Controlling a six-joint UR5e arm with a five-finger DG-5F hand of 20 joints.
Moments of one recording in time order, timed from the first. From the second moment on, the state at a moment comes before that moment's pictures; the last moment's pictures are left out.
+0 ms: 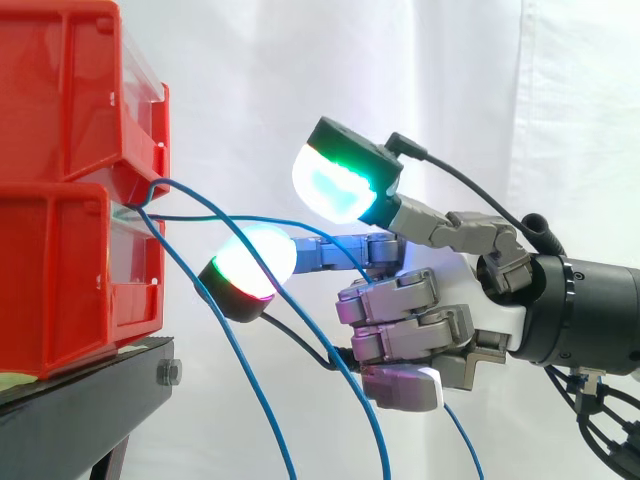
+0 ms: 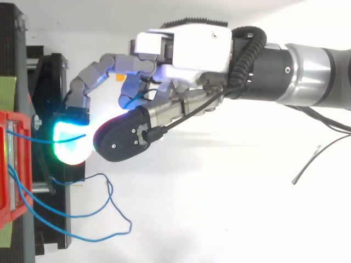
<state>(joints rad) 0.04 -2.37 -1.19 -2.53 -1.53 -0.11</state>
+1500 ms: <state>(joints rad) 0.07 -2.38 -1.18 -2.54 -1.55 -0.11</state>
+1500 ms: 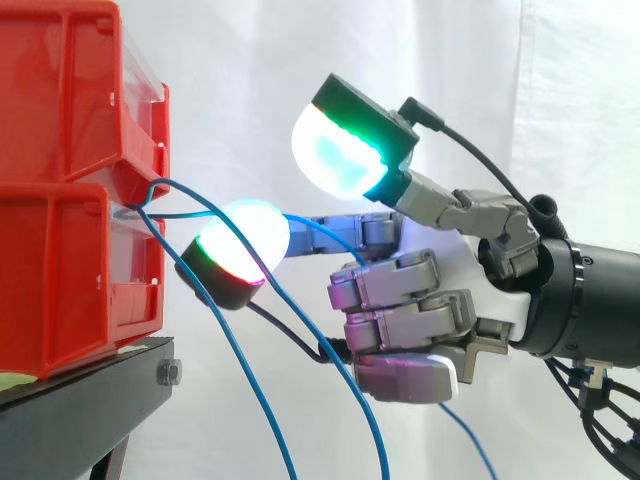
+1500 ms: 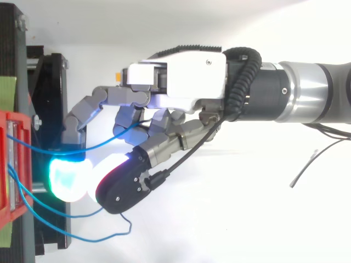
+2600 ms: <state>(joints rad) 0.05 -2.37 -1.19 -2.54 -1.54 -0.08</state>
